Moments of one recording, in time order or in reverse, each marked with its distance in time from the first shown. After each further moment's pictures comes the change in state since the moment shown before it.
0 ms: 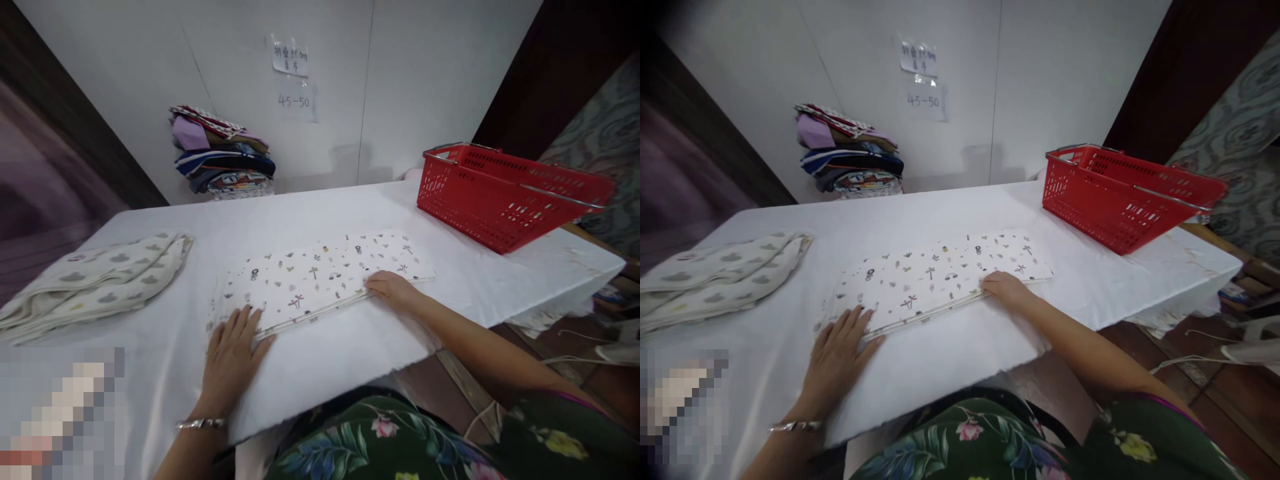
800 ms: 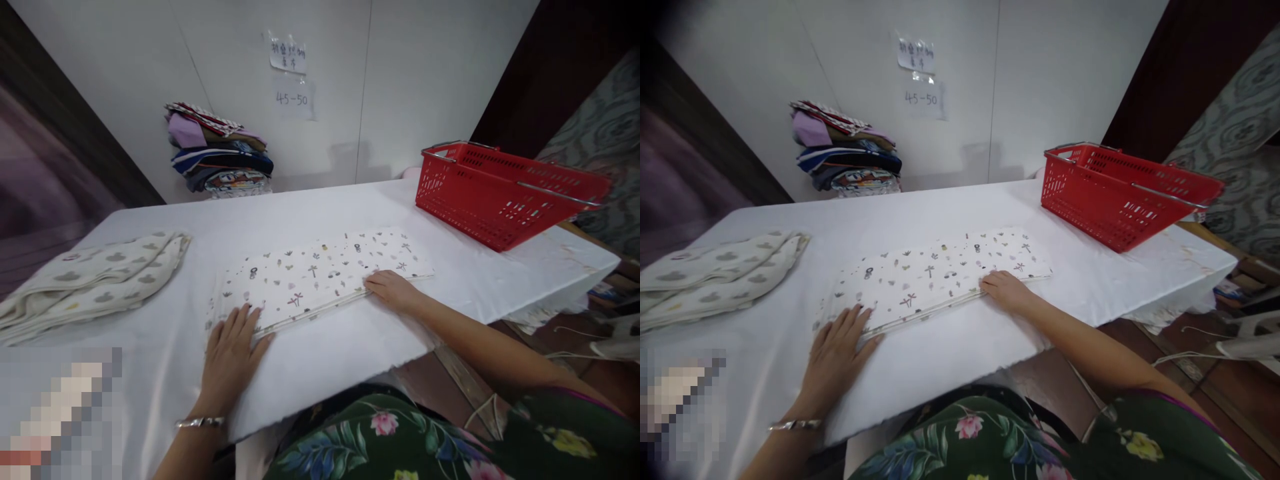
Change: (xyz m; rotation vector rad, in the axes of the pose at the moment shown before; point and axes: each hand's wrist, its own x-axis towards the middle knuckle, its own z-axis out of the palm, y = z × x) left_hand -0.001 -0.001 0.002 -0.022 -0.007 -0.006; right_hand -0.009 0.002 0.001 -0.197 -0.123 -0.089
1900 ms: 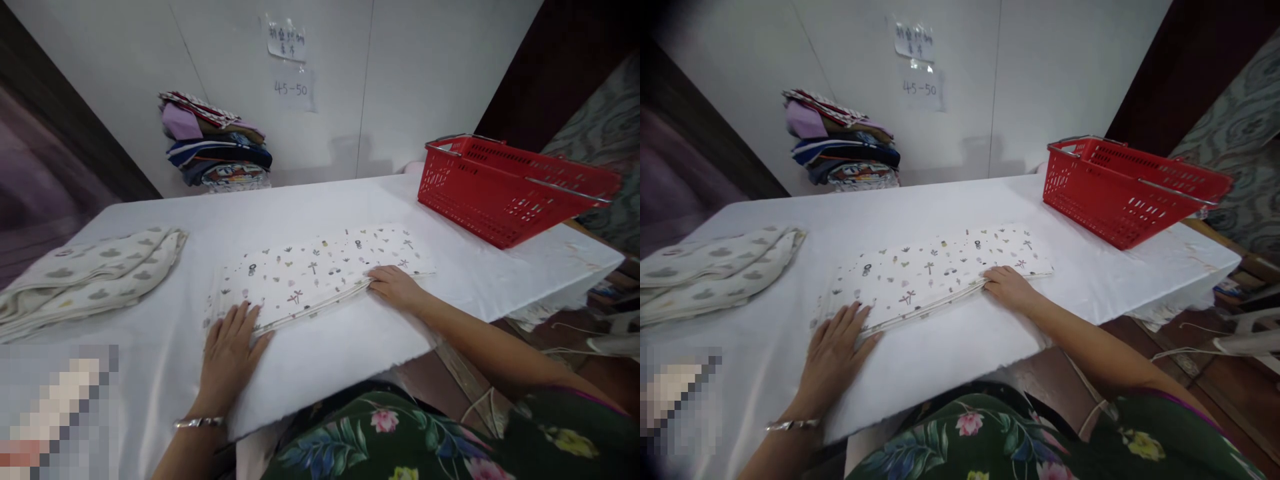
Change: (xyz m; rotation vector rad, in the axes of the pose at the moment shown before) left_hand 0.001 0.002 -0.004 -0.076 -0.008 -0.014; right_hand 0.002 -0.003 0.000 -0.059 0.070 0.019
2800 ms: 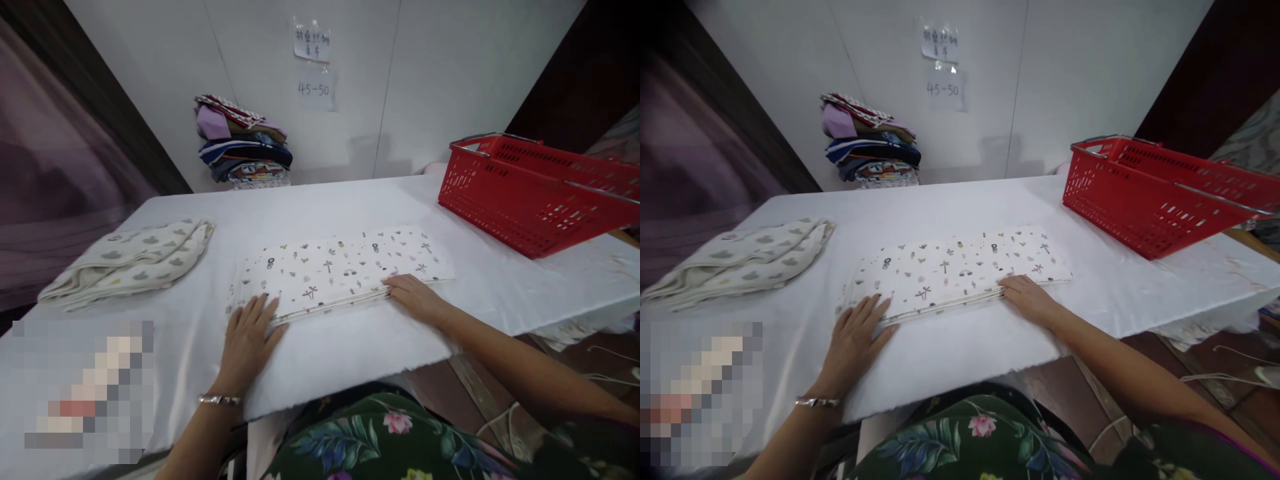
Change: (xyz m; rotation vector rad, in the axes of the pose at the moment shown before) left_hand -0.002 0.000 -0.005 0.000 -0.030 0.001; right_hand -0.020 0.000 -0.001 0.120 0.000 -0.040
